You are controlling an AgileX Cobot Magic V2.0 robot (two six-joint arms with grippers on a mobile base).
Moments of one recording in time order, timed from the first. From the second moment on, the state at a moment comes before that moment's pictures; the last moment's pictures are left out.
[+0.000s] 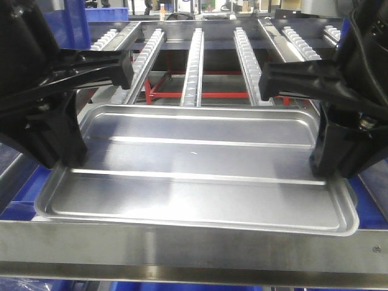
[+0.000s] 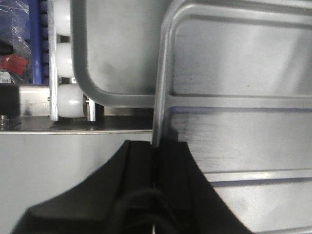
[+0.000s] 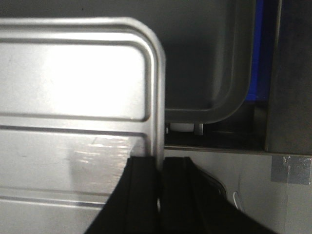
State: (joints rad) left arm -0.83 1.36 -0.90 0.22 0.74 -0.87; right arm 0.69 1.30 -0.80 -0.26 0.70 0.96
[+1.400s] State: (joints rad) left arm -0.83 1.36 -0.90 0.22 0.75 -0.87; right arm 0.70 1.30 -0.80 -0.26 0.70 0.96
